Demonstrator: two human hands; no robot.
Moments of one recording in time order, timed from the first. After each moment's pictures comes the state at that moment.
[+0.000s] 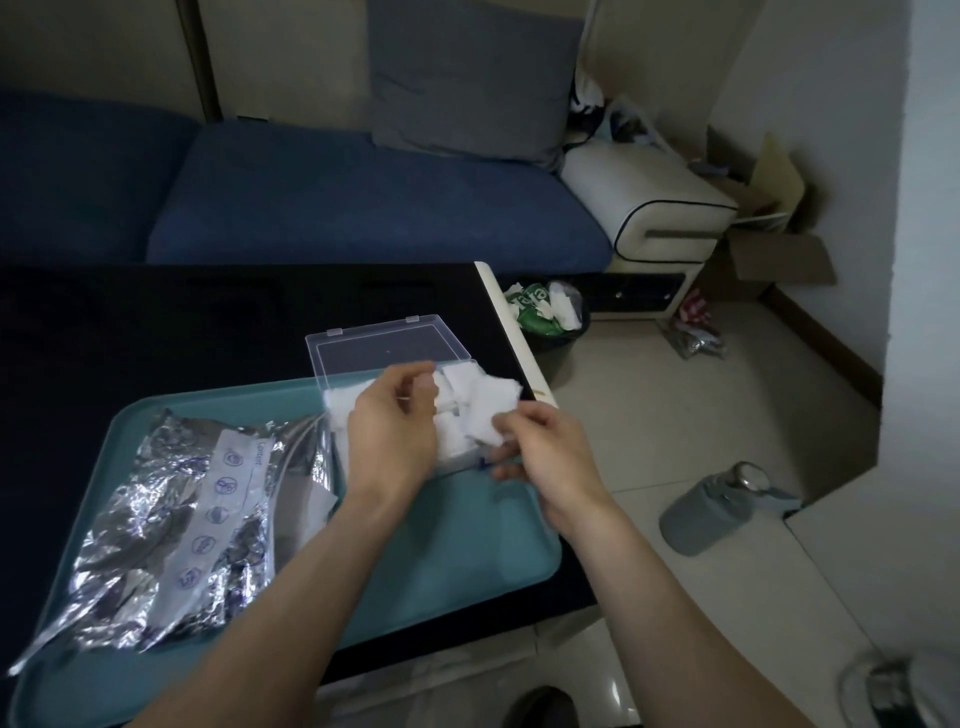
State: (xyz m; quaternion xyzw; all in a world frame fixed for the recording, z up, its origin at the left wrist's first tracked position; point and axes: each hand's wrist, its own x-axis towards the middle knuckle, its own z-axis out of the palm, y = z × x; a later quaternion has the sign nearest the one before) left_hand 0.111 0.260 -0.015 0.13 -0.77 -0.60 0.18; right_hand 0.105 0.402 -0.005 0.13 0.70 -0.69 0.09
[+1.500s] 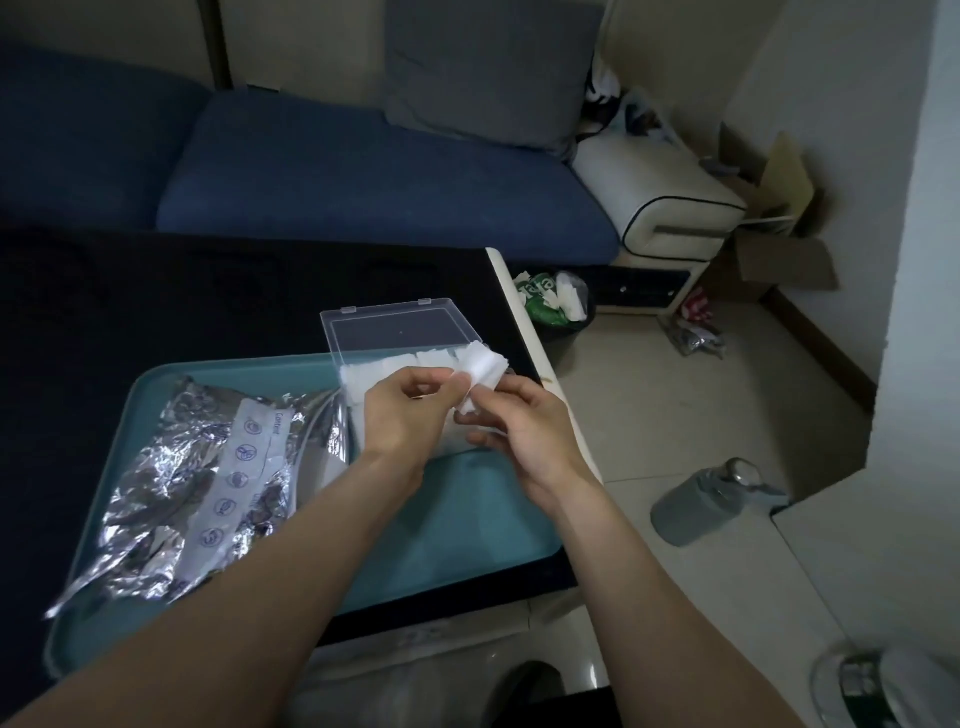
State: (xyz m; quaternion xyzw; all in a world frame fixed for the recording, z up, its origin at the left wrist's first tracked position) left_hand 0.114 0.259 -0.015 0.24 -0.64 -0.73 0.07; right_hand 0.105 0.382 -0.011 0.06 0.65 -0.75 0.12
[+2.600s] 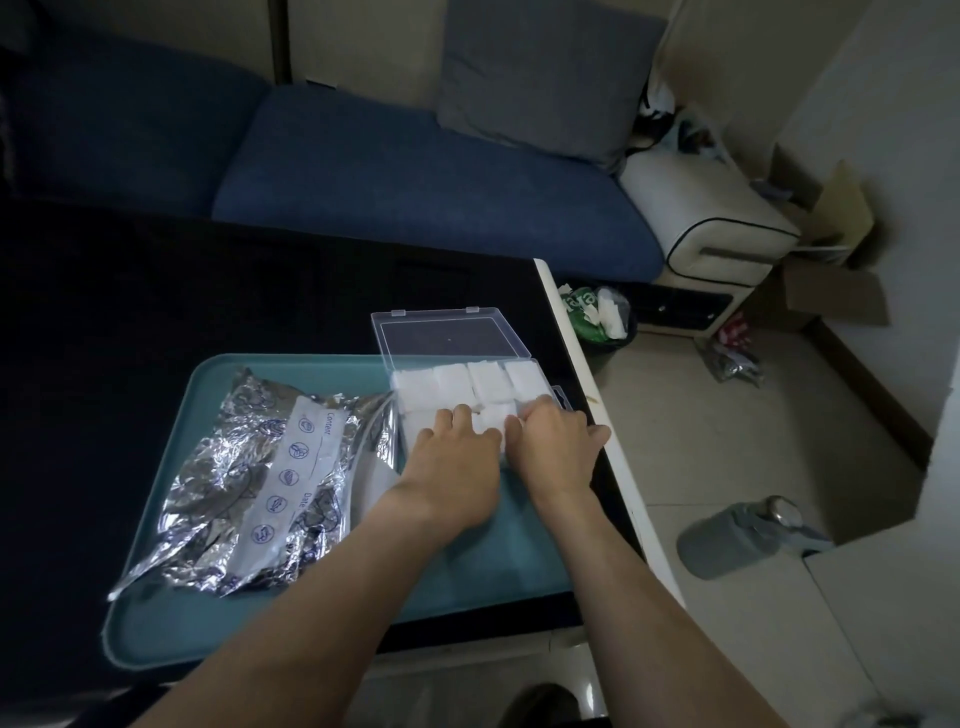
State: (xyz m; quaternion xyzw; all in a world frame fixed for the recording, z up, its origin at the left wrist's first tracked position) left_hand 0.130 0.239 -0.025 -0.05 -0.99 -0.12 -0.09; right_hand 0.073 0.348 -0.049 0.02 0.99 -0.10 -0.03
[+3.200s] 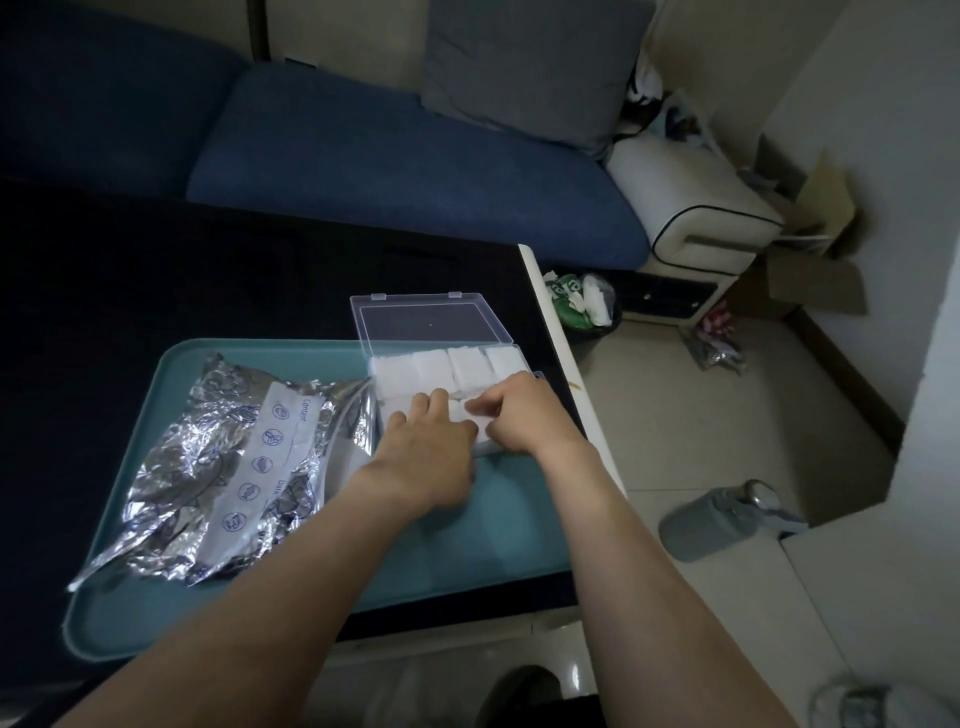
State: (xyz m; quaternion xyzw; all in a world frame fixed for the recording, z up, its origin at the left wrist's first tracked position) left_hand 0.120 0.235 -0.039 -0.06 -0.99 -0.09 -0.11; right_hand 0.054 0.356 -0.022 -0.12 0.96 -0.20 0.15
